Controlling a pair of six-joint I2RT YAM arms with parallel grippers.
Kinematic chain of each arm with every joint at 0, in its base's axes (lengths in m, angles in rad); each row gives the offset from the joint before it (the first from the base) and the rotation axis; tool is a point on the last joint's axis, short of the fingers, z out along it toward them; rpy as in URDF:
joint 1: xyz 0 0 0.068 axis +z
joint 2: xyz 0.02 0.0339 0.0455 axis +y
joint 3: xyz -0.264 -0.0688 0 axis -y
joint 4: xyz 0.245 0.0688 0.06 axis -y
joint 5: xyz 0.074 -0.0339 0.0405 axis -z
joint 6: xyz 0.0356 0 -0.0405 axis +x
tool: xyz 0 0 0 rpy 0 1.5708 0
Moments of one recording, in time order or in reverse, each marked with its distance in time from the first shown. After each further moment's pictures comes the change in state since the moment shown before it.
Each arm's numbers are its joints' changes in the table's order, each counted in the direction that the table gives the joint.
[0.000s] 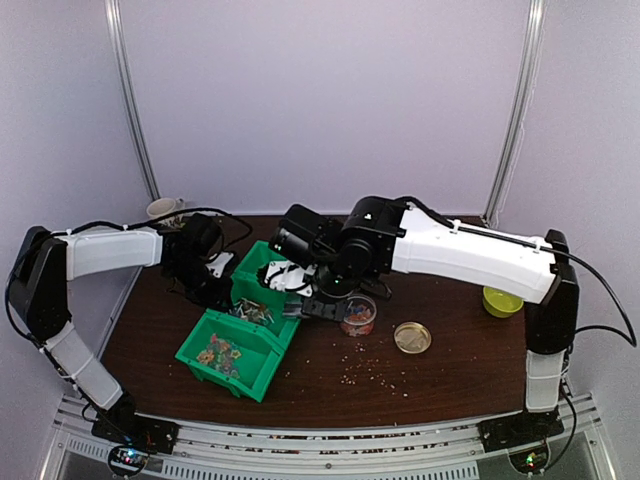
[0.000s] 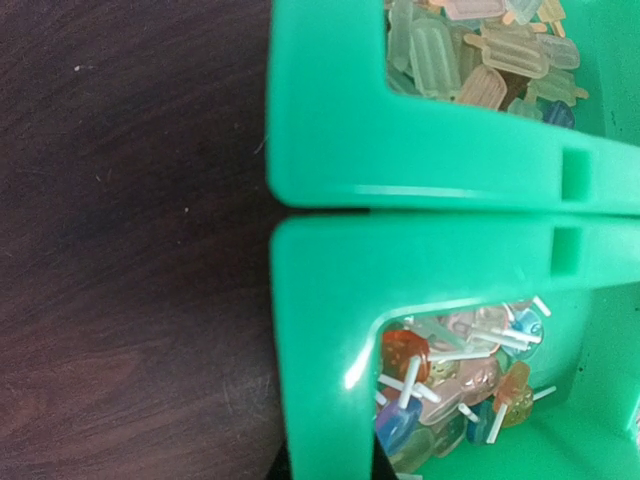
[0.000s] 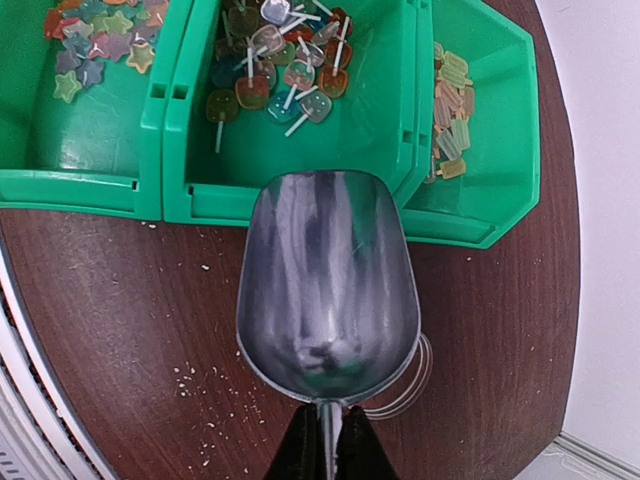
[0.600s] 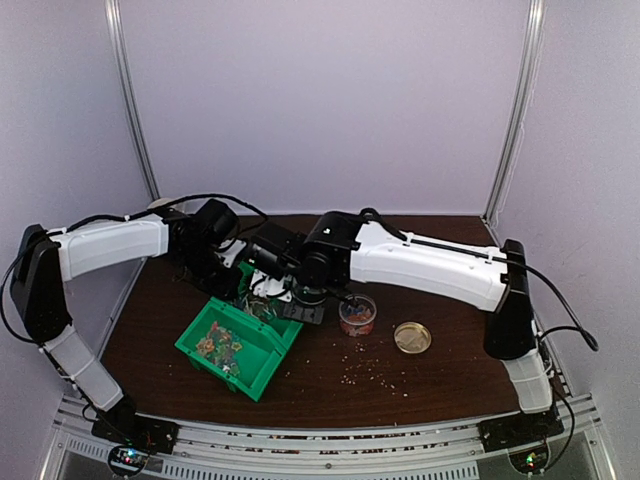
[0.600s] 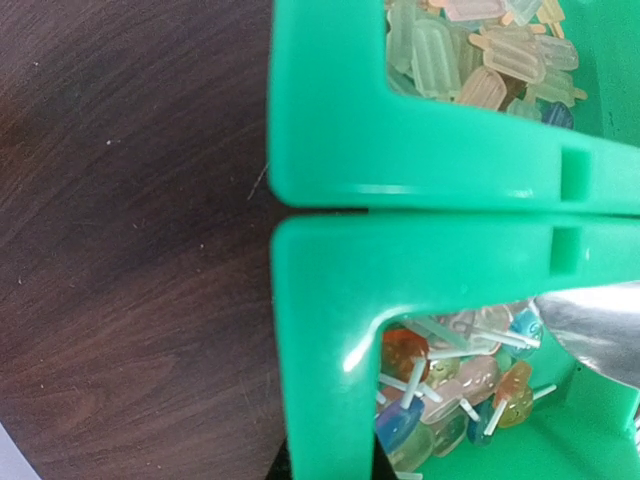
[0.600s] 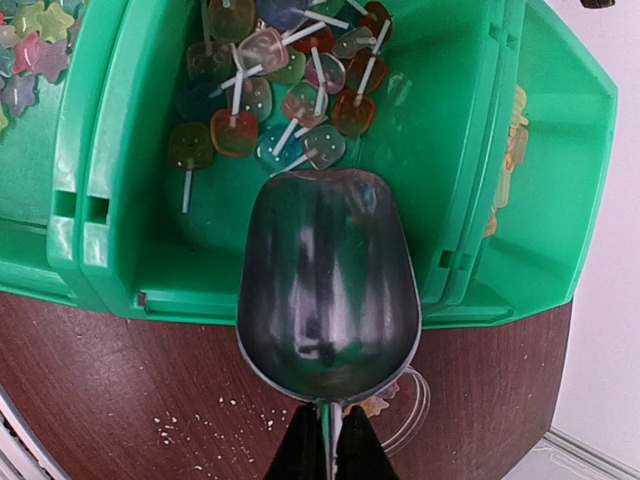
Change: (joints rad) left arm -0.114 0.003 0.150 -0.127 -0.164 0.025; right arm 0.001 0.207 0.185 -0.039 0.090 0.014
